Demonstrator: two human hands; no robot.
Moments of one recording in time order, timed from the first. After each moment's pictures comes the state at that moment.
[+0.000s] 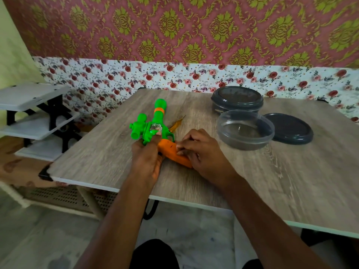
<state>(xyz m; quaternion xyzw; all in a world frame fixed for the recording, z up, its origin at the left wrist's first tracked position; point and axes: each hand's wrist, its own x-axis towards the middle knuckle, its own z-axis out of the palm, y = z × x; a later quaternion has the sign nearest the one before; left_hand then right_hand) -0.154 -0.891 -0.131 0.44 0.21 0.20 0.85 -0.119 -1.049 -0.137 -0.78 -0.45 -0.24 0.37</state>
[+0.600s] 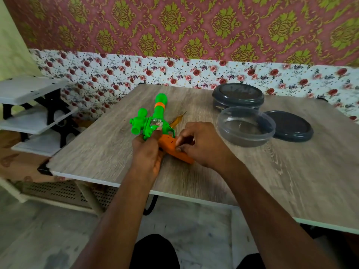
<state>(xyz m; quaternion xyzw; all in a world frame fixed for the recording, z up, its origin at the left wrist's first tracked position) -0.156 -0.891 -0.126 0.42 0.21 0.20 0.86 -0.121 -1.036 -0.100 -0.85 -0.37 -0.09 0.36</state>
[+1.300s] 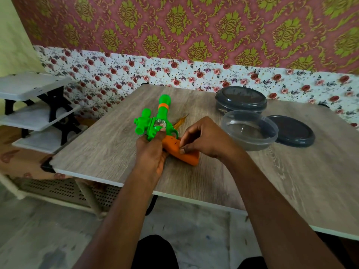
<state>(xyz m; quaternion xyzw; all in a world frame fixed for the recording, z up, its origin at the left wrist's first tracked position) -0.155 -0.890 -0.128 0.42 0.20 0.20 0.87 -0.116 -1.036 -0.076 -0.86 -0.29 0.08 0.41</state>
